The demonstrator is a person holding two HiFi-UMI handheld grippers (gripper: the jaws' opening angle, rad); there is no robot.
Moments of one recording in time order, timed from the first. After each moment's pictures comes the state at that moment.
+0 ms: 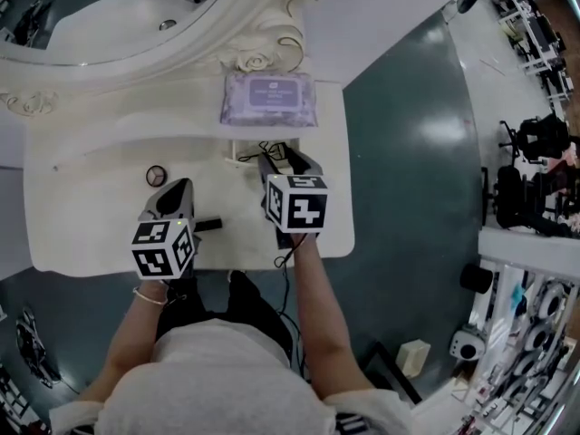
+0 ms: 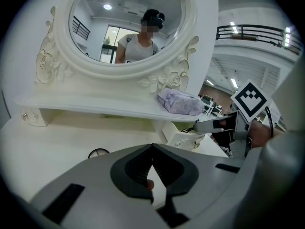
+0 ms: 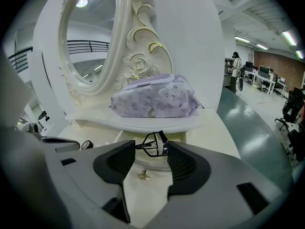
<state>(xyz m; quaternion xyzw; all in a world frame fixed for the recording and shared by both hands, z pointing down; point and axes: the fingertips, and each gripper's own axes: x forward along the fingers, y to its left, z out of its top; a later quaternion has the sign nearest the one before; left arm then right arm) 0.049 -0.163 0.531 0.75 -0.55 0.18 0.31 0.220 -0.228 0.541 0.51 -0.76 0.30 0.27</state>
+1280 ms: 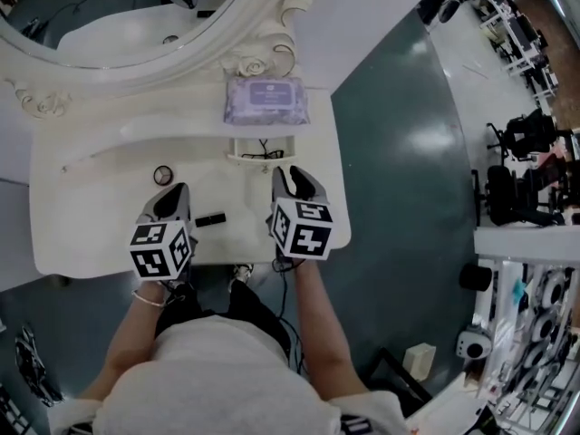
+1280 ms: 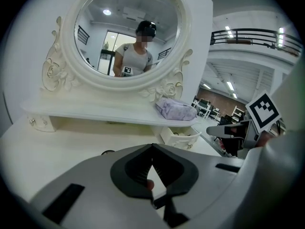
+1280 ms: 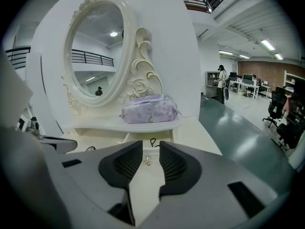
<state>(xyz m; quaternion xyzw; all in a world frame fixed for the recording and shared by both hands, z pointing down) 0.034 -0.134 0.502 0.76 -0.55 0.16 0.29 0.241 -0.172 0.497 0.58 -0.74 0.26 0.20</state>
